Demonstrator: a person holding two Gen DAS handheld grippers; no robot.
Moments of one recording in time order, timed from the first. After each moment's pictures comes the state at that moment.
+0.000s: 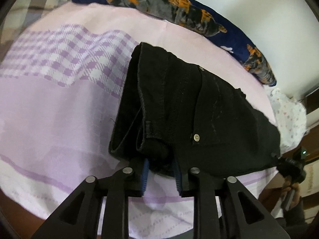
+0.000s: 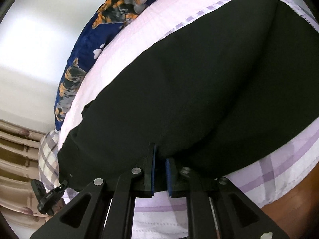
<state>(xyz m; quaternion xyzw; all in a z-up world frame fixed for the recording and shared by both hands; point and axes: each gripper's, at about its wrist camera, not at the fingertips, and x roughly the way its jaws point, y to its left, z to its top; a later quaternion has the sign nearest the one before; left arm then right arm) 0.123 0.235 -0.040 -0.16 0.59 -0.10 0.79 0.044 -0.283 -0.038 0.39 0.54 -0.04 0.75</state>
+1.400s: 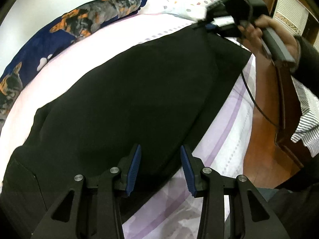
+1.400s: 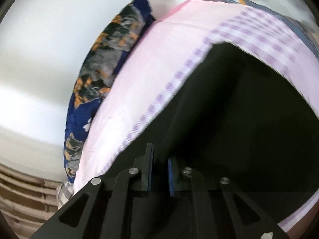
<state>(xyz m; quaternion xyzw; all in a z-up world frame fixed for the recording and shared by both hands) 0.077 -0.130 -0.041 0.21 0.49 -0.43 0.73 0.092 -0.454 -0.024 0.46 0.44 -0.10 0.76</state>
